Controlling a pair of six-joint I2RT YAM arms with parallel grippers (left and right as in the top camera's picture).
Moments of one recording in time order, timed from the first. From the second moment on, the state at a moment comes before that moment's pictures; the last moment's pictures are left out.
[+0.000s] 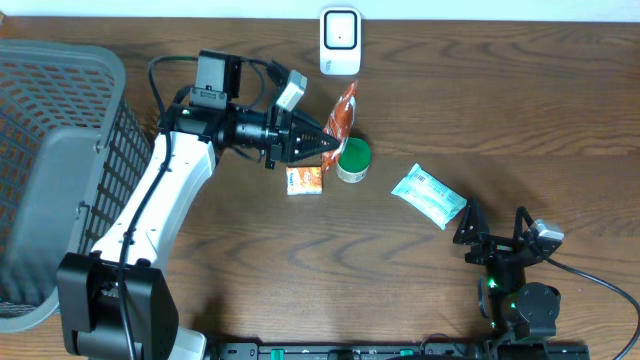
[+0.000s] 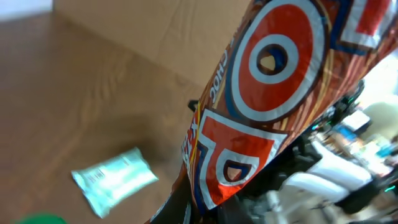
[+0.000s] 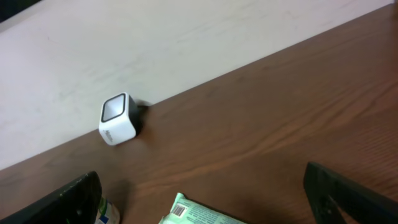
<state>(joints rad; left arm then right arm) -0.20 1.65 1.30 -0.56 1.47 0.40 0.04 0.02 0.01 -0.06 0.07 0.41</state>
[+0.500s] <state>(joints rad) -0.21 1.65 1.30 -0.44 1.48 0.45 0.04 0.02 0.01 -0.06 0.07 0.41</state>
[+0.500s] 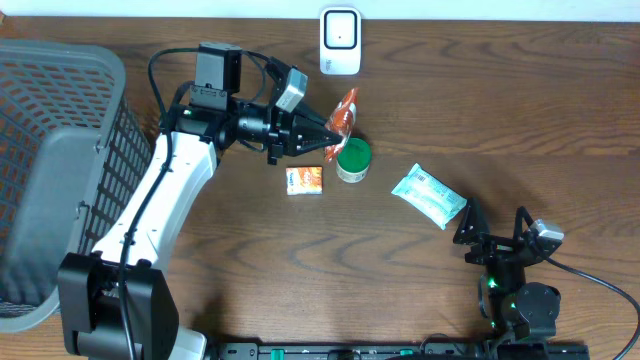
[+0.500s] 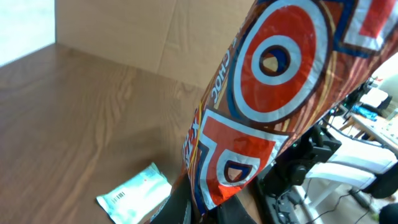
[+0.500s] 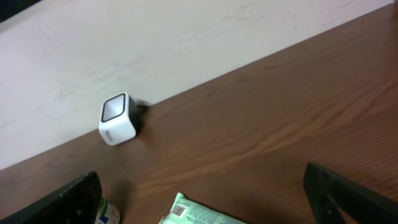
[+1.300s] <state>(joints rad) -0.24 1.56 1.30 -0.50 1.49 0.19 0.04 0.02 0.01 -0.06 0.07 0.41</state>
